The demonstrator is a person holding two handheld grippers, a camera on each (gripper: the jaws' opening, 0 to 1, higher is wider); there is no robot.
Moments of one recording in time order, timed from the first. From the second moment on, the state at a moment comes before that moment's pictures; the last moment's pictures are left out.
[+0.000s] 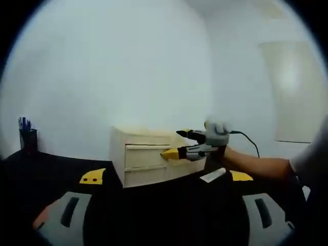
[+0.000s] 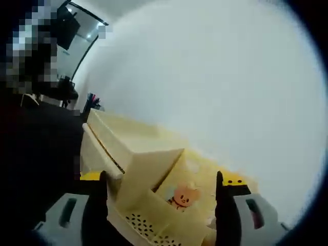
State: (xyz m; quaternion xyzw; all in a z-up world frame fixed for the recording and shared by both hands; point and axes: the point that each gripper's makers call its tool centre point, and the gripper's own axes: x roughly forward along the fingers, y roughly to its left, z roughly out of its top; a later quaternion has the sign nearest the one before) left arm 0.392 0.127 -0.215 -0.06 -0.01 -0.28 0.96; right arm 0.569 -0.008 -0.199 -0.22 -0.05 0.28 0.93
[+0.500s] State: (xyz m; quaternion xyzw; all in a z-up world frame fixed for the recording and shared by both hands) left arm 0.395 0.126 -0.223 -0.05 0.00 -0.28 0.96; right arm 0.567 -0.009 -0.190 -0.20 -0.06 0.29 0.93
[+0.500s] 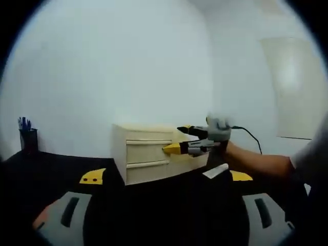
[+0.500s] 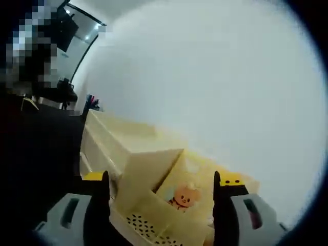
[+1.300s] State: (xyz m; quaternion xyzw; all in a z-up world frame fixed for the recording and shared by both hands) left arm 0.388 0.138 -0.235 -0.03 0.02 -0.24 0.97; right arm 0.340 0.019 -0.143 -0.31 -0.13 0.65 0.68
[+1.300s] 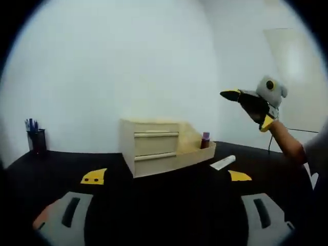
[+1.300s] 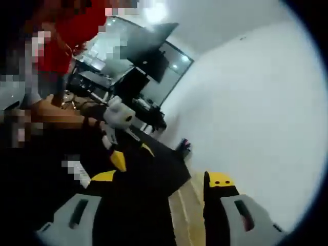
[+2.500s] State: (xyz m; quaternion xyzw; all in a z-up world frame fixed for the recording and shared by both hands) left arm 0.398 0.183 -0.248 -0.09 0.00 -0.17 0.98; right arm 0.241 0.026 -0.184 -0.33 -0.11 0.85 0.41
